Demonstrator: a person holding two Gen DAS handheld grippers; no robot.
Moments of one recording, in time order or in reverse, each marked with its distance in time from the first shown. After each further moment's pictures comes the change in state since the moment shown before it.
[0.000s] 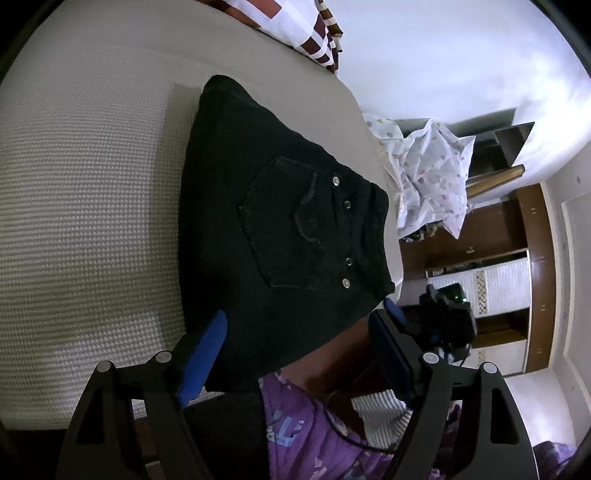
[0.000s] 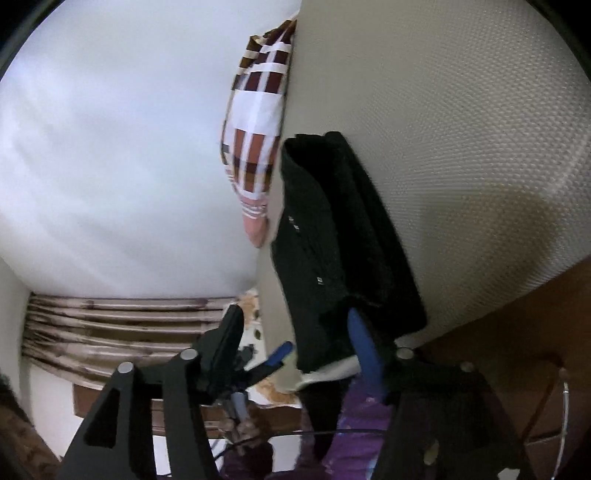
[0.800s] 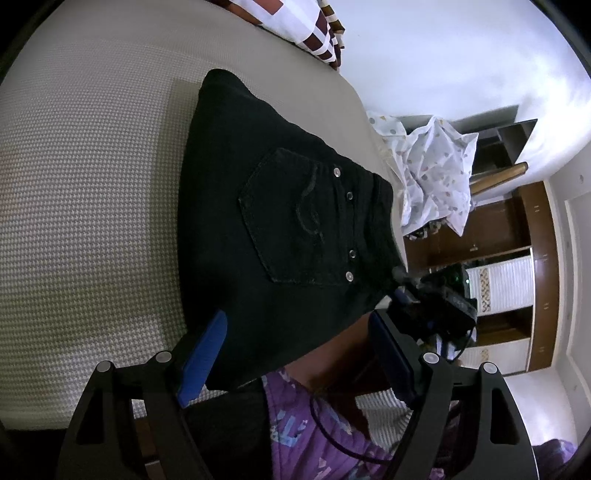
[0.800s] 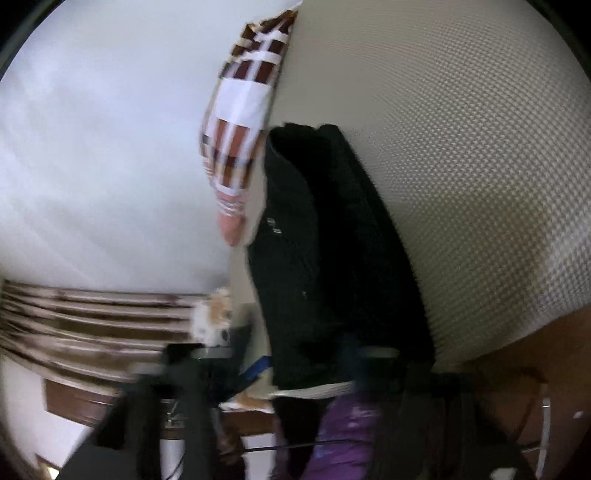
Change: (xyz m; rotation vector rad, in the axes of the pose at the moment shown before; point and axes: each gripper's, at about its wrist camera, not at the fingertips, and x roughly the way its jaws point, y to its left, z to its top) left arm 0.003 -0.004 -0.006 0.001 0.004 0.022; right arm 0.035 0.008 0.013 -0.069 0.012 -0.142
